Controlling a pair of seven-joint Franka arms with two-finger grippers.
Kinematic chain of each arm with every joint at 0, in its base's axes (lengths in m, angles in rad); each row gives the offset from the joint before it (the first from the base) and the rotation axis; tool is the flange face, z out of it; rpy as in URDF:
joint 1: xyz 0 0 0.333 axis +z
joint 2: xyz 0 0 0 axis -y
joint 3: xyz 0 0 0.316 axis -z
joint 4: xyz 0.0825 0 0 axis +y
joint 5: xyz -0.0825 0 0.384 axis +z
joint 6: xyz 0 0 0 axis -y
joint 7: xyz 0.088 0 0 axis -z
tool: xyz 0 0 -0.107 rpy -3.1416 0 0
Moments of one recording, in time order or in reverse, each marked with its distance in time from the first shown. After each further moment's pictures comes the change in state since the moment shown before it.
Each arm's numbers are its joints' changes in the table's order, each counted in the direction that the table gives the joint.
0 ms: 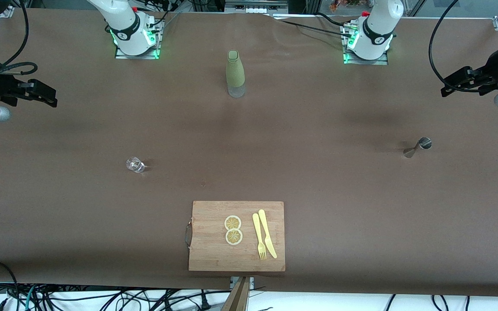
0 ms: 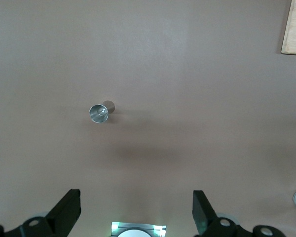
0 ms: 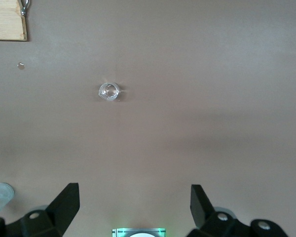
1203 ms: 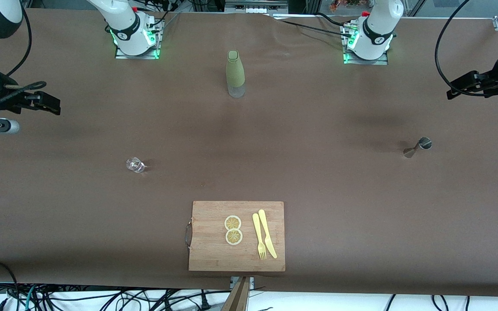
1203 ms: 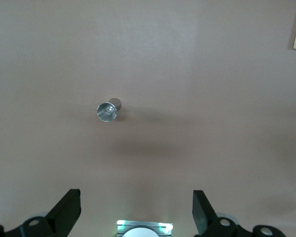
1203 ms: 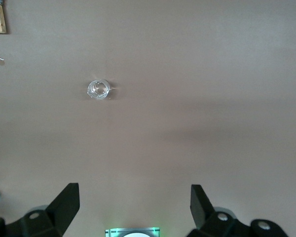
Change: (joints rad) left arm 0.065 -0.032 -0.003 0.005 0.000 0.000 0.082; right arm 0.000 -0.058 0.002 0.003 -0.030 0.012 0.000
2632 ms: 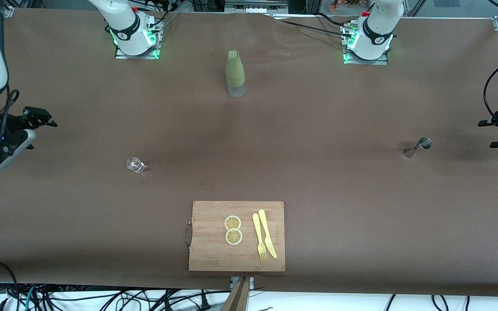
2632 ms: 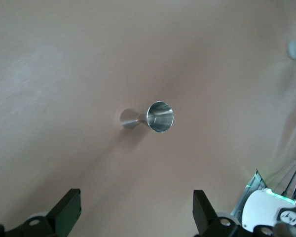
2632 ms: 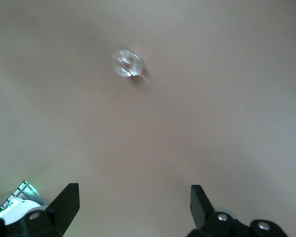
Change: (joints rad) left arm 0.485 -0.526 0.002 -0.123 -0.257 0.057 1.370; right arm -0.161 -0.182 0.044 0.071 0.206 0.148 -1.063
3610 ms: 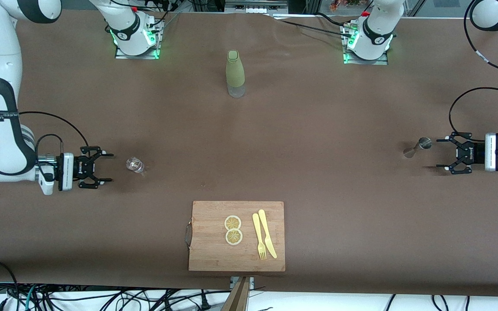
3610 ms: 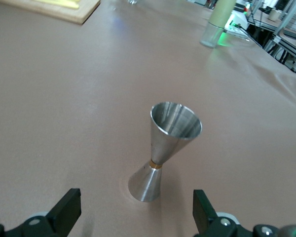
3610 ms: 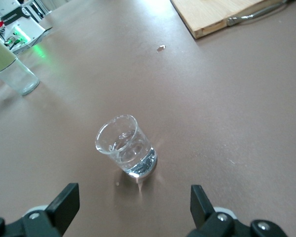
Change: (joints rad) left arm 0.082 -0.363 0.027 -0.058 -0.340 0.000 0.950; right arm -0.117 -0.479 0.008 0.038 0.731 0.134 -0.997
